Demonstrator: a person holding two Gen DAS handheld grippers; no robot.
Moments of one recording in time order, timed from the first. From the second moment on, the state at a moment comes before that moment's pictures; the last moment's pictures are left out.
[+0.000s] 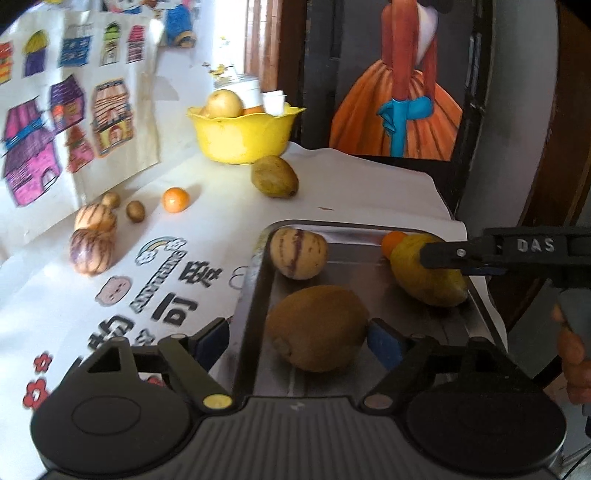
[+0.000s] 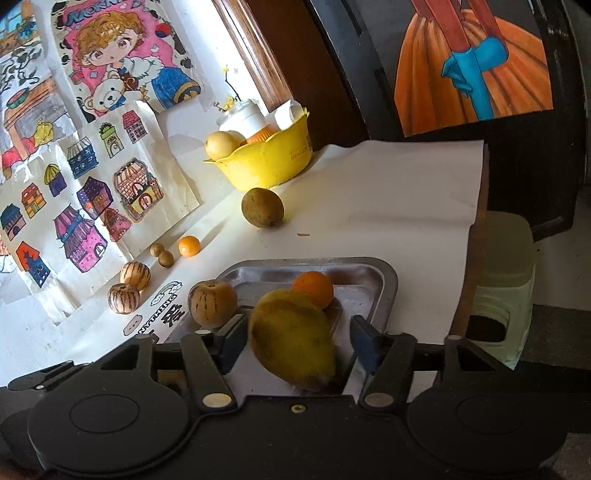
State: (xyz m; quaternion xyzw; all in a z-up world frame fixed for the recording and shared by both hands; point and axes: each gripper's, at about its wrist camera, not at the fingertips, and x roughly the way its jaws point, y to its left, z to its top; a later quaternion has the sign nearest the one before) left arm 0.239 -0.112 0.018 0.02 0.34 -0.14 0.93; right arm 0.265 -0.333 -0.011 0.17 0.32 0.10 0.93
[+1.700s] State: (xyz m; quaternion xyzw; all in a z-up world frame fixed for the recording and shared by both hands) left arm 0.098 0.040 0.036 -0.08 0.31 -0.02 0.95; right arm 0.100 -0.217 0.020 0.05 0.38 0.16 0.91
